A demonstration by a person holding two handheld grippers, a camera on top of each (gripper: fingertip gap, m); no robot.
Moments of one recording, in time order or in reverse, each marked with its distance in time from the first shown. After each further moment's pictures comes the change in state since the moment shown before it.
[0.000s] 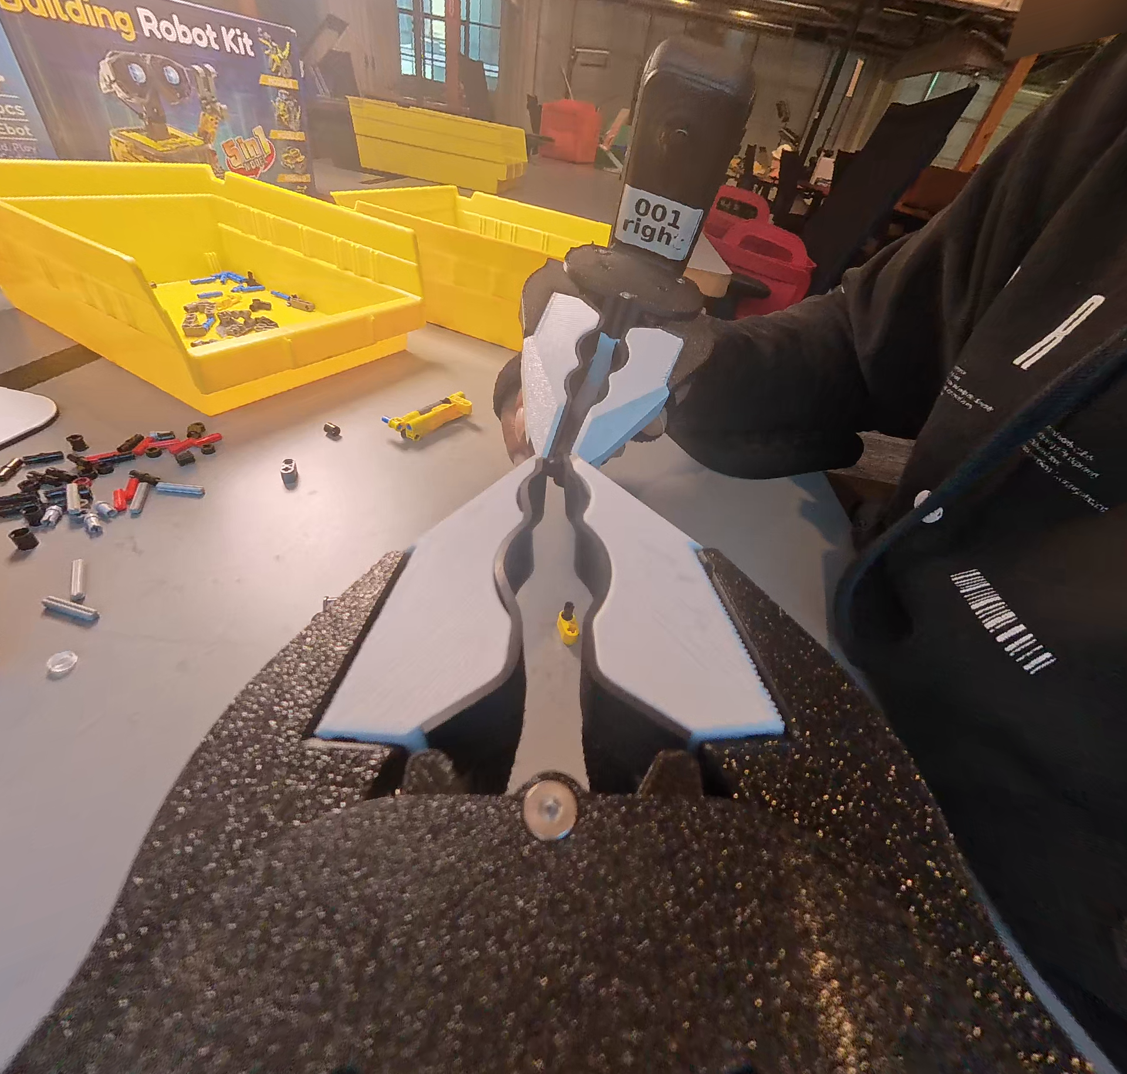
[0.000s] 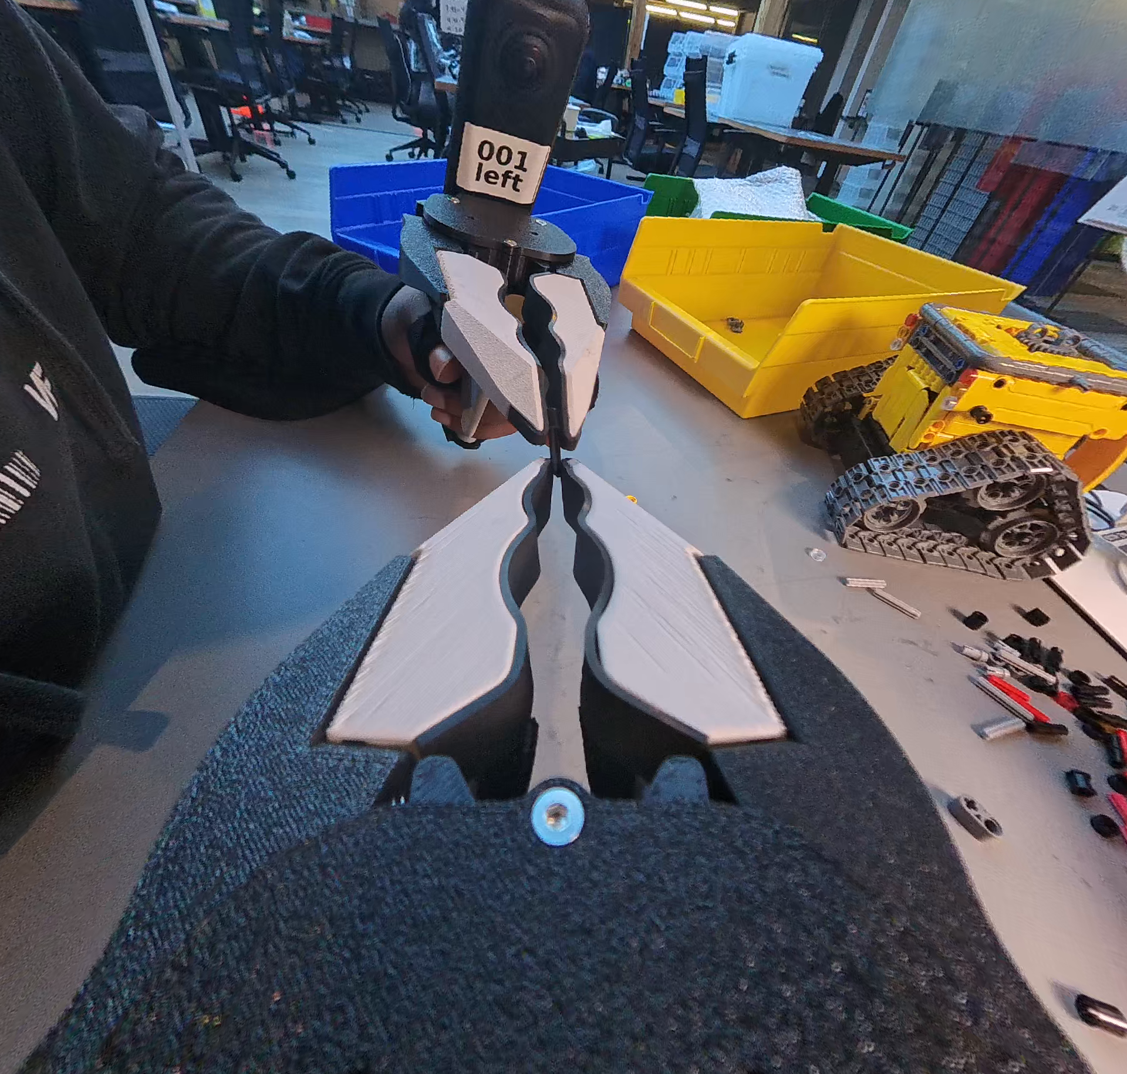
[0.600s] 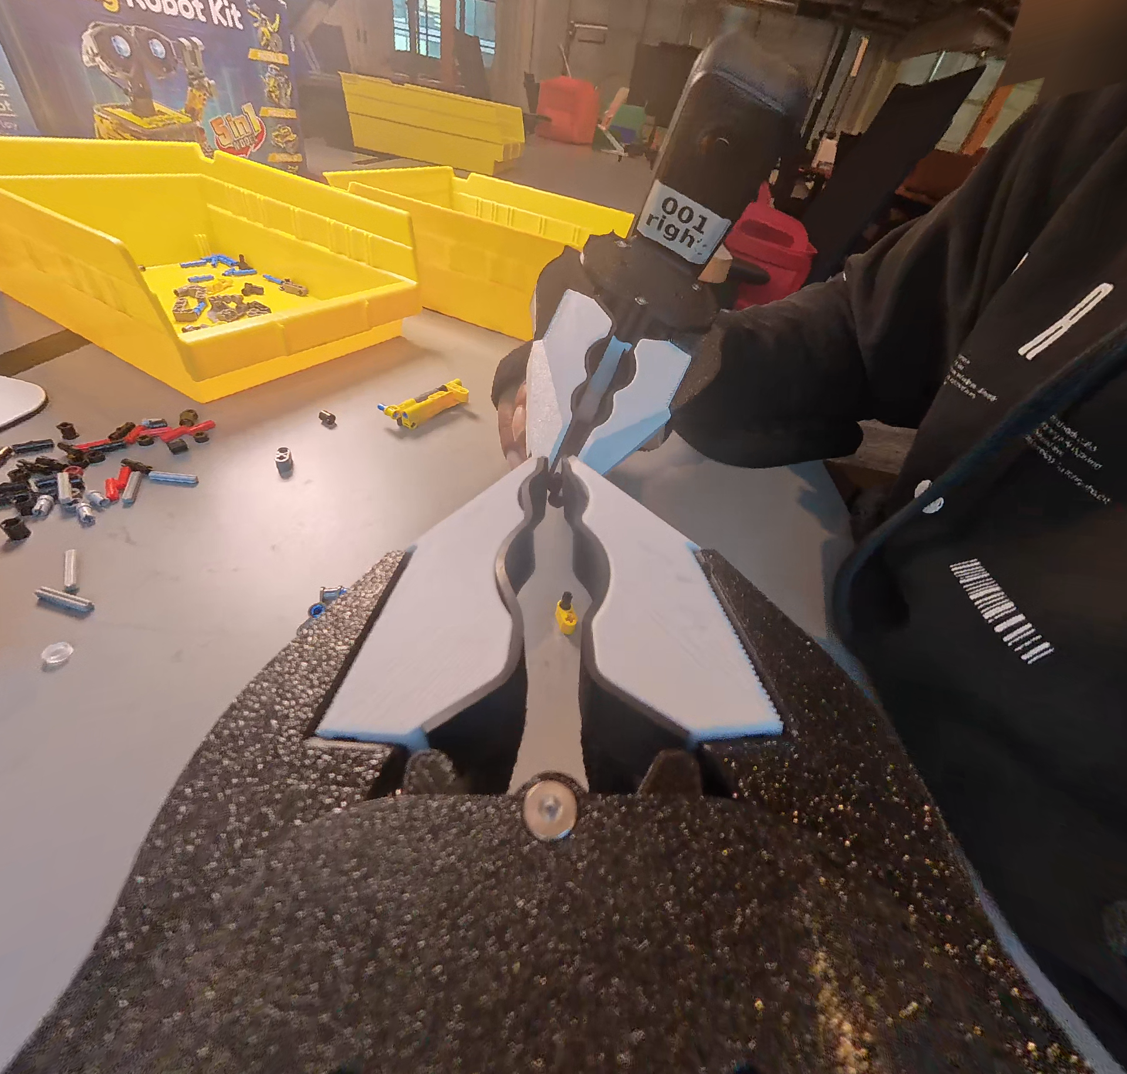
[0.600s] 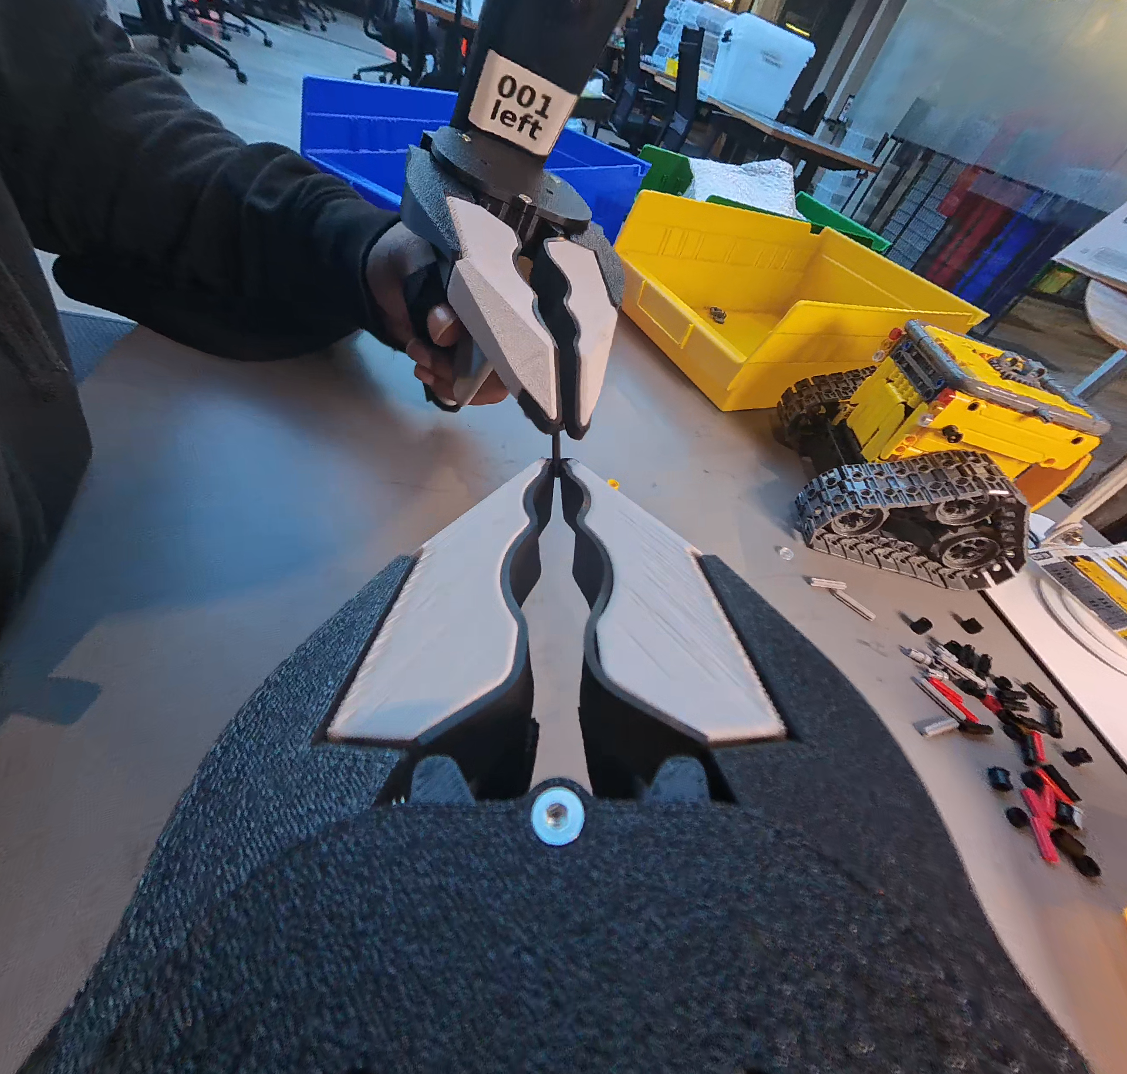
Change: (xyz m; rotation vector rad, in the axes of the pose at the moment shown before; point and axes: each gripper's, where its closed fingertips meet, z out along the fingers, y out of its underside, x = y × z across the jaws) left arm 0.000 0.004 0.000 -0.024 0.003 -0.010; right arm -0.003 0.010 0.005 -0.058 0.040 -0.131
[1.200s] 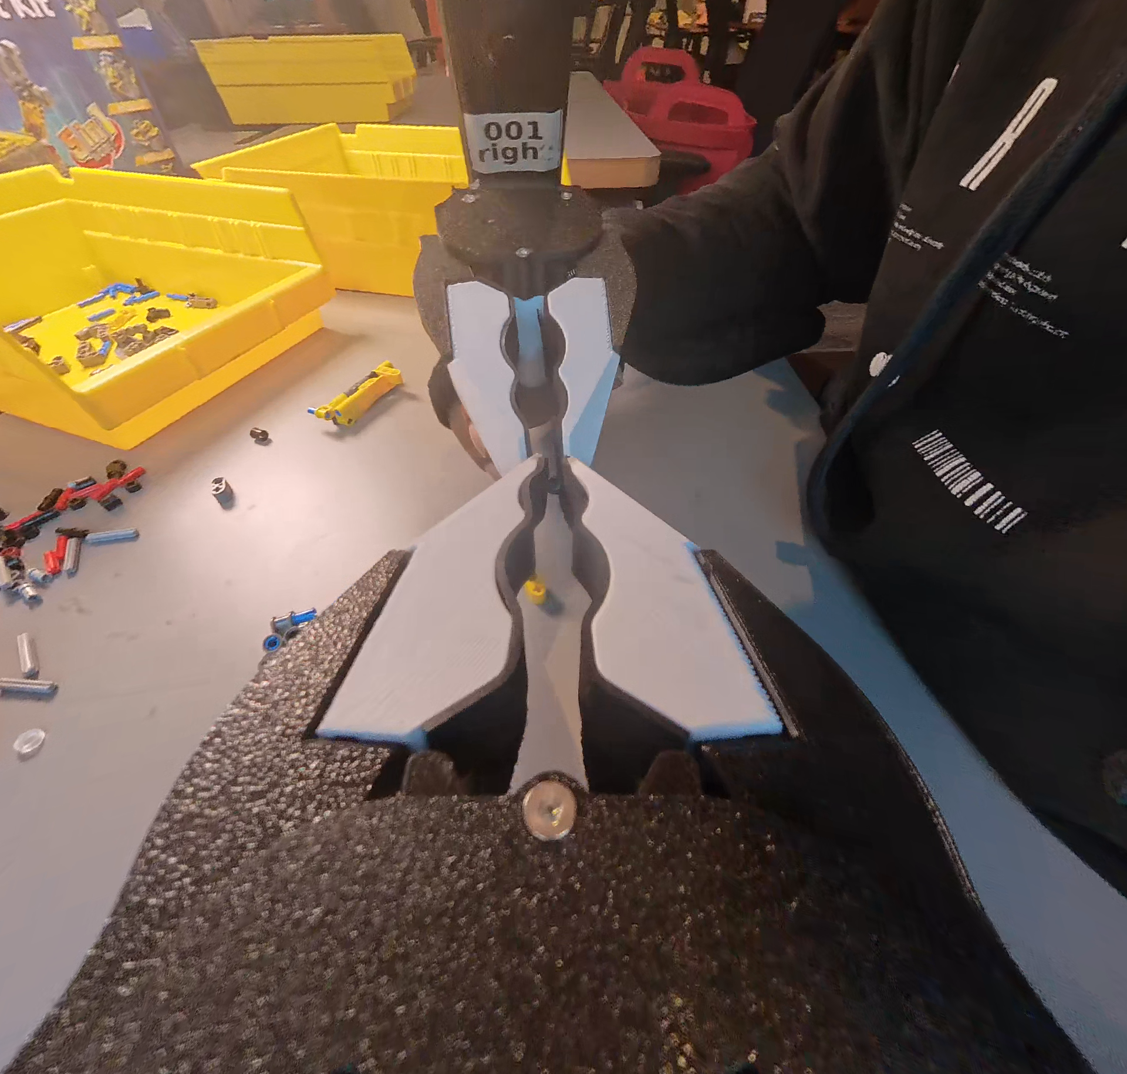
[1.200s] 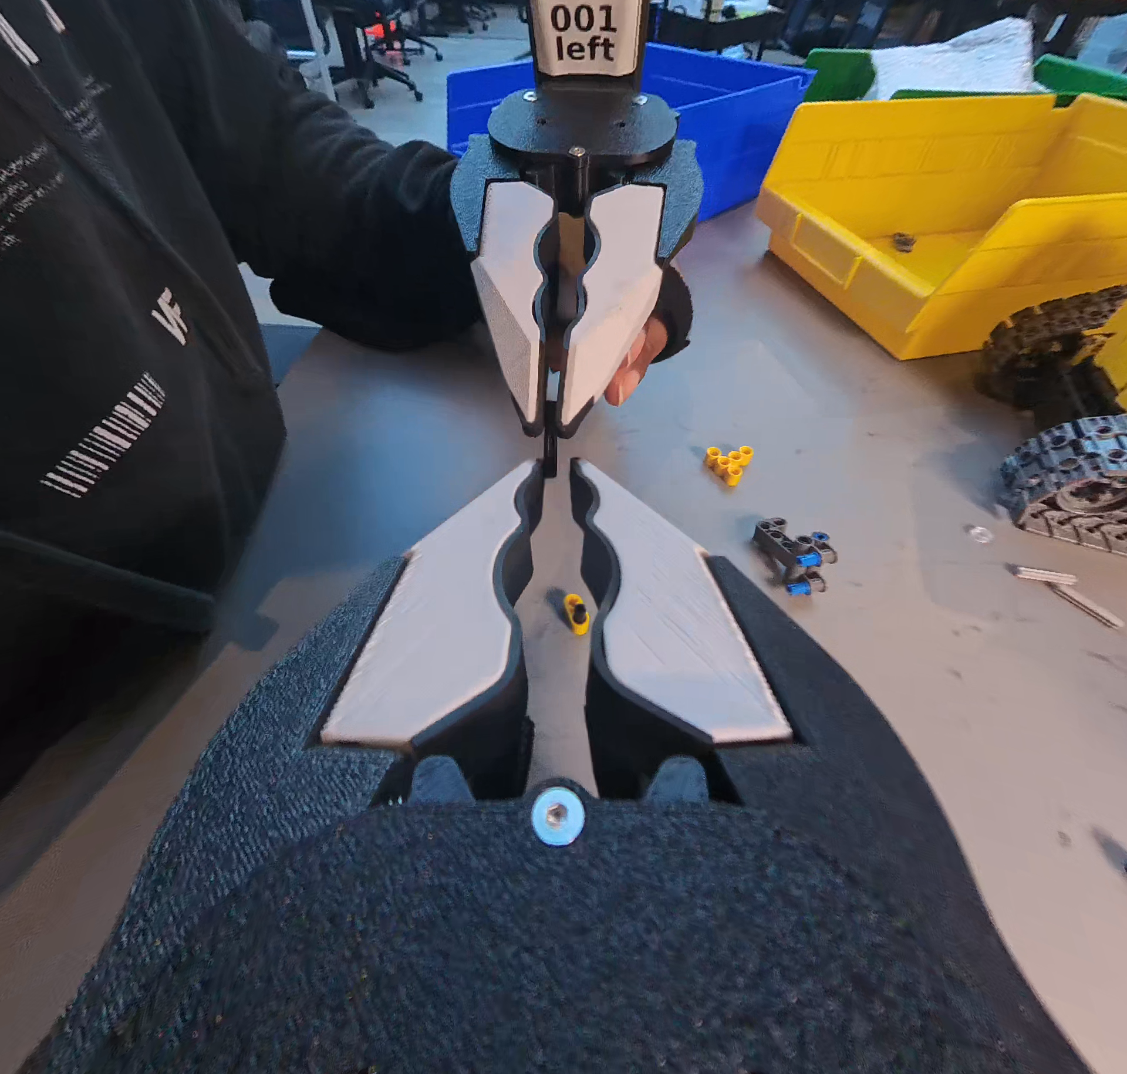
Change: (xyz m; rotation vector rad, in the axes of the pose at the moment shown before) left arm 0.028 0.019 0.003 -0.111 0.112 0.200; right arm -0.033 0.010 -0.003 -0.053 -0.270 0.172
